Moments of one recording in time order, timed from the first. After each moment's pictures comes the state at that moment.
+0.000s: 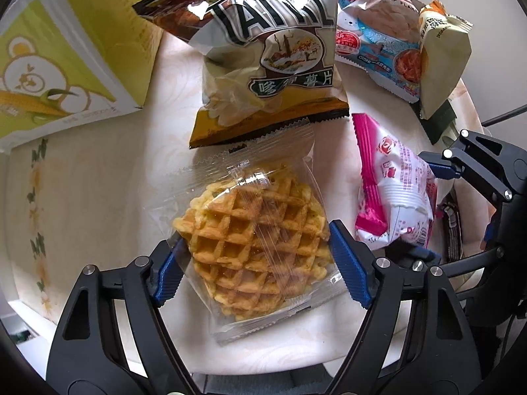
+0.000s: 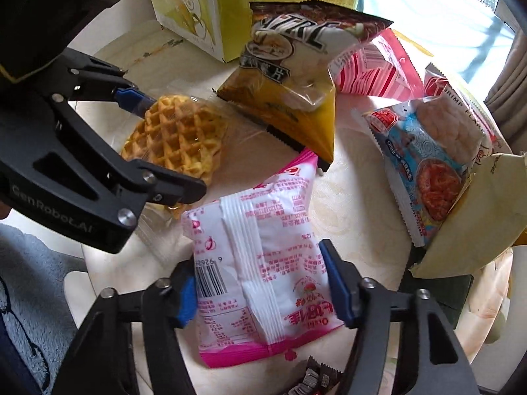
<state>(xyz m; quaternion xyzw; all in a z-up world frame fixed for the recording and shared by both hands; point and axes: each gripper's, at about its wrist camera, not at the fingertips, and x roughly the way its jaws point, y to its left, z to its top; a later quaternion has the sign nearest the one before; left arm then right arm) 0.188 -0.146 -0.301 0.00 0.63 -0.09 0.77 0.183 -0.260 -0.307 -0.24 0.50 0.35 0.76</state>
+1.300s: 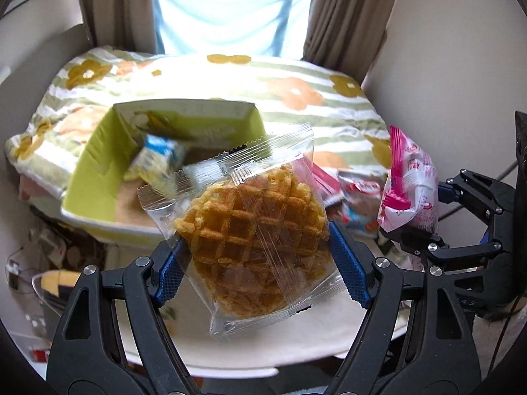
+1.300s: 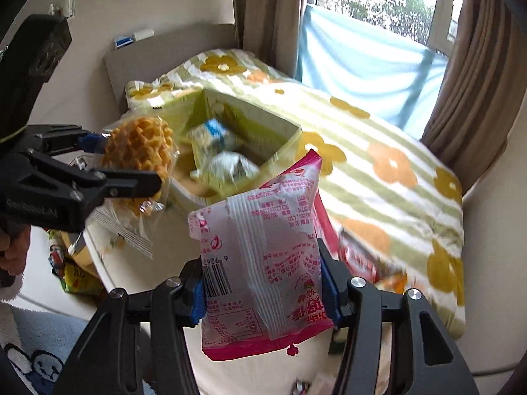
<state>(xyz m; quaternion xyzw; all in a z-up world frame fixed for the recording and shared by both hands) 0.207 -0.010 -0.073 -0.04 0.45 -0.09 0.89 0.202 -0.193 -0.086 -0.16 0.40 0.26 0.87</state>
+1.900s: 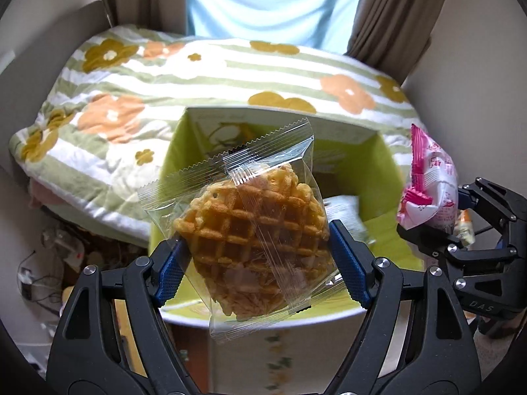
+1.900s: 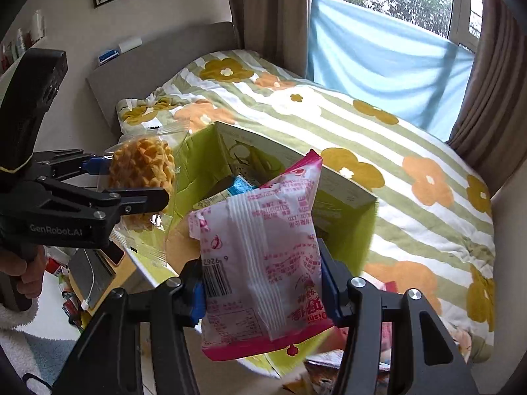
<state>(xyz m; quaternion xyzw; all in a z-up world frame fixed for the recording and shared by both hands) 0.331 0.162 -0.112 -0.05 0.49 -0.06 0.87 0.321 -0.037 -0.117 -0.11 0.44 0.26 0.85</state>
